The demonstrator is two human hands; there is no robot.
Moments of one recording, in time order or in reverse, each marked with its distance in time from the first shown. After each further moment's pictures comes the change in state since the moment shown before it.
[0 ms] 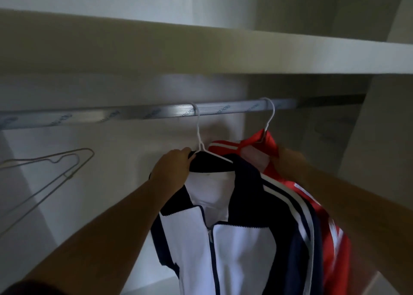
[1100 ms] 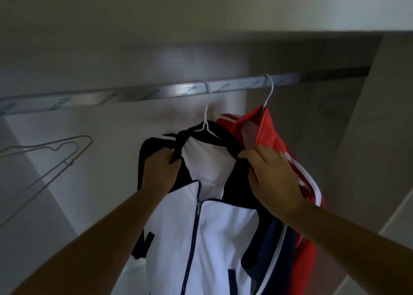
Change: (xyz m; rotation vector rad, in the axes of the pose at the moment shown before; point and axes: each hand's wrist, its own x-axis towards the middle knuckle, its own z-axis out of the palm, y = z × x) left_hand -0.046 -0.022 0.019 -0.328 0.150 -0.311; right_hand -0.112 -0.029 0.031 0.063 0.463 -0.664
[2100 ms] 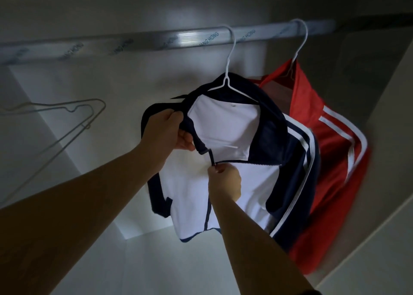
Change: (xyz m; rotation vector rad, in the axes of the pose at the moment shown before) left_hand -0.037 0.019 -0.054 -0.737 -0.188 -0.329; right_hand -0.041 -0.115 0.154 0.573 -0.177 1.268
